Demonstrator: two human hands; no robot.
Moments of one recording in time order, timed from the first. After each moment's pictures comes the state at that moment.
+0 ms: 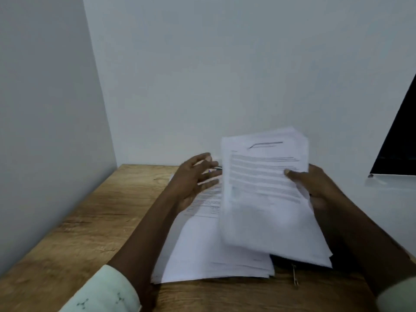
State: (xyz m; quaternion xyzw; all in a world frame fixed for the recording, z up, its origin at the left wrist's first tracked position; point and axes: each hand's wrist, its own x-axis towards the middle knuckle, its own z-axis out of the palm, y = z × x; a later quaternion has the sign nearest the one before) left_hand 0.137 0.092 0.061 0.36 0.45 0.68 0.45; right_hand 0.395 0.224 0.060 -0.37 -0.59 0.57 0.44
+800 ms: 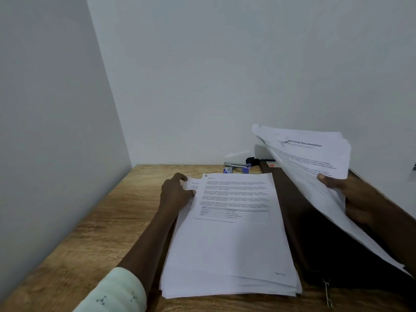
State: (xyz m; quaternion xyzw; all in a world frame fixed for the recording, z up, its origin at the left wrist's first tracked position) left_hand 0.057 0.114 -0.003 0.37 0.83 0.41 0.09; right_hand 0.405 0.247 0.036 -0.31 -0.55 0.66 0.40
